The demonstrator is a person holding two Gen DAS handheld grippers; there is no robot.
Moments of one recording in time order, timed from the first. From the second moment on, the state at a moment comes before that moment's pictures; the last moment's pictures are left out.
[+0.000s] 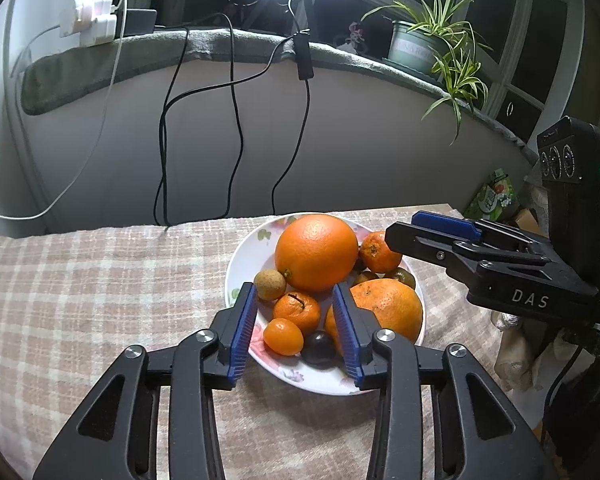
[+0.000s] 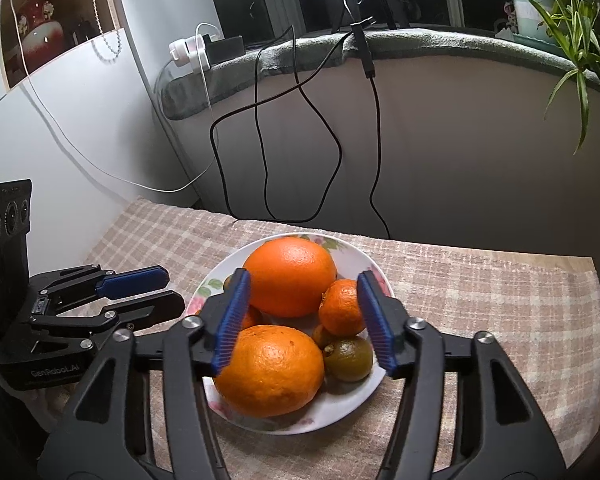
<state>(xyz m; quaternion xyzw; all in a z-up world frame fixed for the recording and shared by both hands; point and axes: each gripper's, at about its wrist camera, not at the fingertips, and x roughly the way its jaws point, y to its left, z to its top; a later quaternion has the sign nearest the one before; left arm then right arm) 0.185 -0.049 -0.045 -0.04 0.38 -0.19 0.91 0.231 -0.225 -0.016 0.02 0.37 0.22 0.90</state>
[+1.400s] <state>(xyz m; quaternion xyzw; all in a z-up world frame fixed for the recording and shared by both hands) 0.117 -0.041 -0.019 -0.02 0.33 -0.15 0.93 0.165 -0.231 0.012 0.01 0.33 0.18 0.93</state>
